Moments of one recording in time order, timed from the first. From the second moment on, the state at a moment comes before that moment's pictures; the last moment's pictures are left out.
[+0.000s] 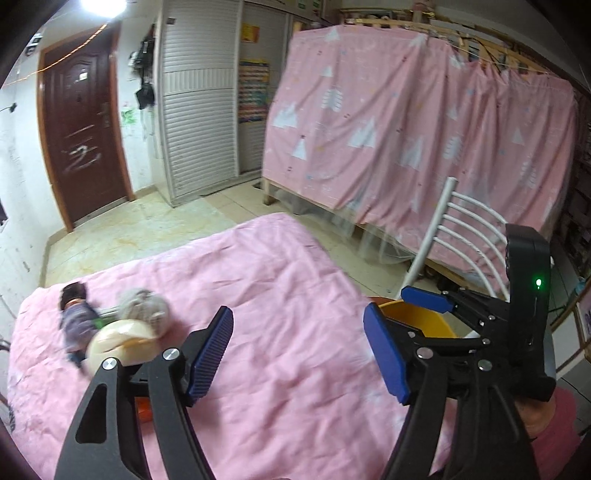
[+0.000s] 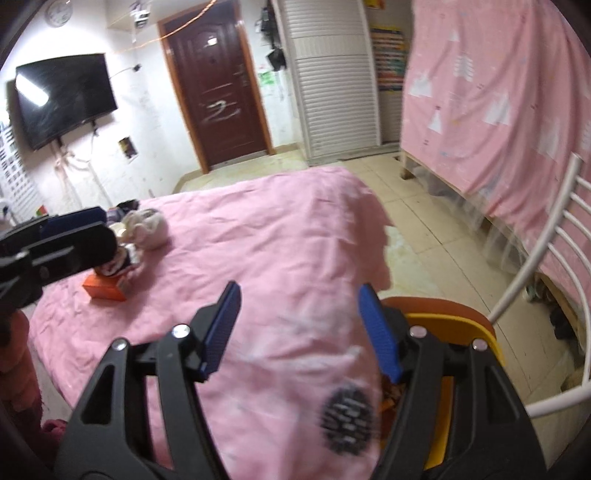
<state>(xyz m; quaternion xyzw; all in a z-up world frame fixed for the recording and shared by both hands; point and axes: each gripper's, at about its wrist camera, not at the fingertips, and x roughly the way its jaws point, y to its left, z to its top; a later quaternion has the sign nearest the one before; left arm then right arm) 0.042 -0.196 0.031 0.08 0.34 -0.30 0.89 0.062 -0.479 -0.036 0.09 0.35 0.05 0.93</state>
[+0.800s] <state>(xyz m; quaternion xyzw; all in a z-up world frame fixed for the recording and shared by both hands) 0.087 -0.060 -0.029 0.15 0.40 -0.26 0.87 0.129 -0.374 -0.030 0.04 0.38 0.12 0.92</state>
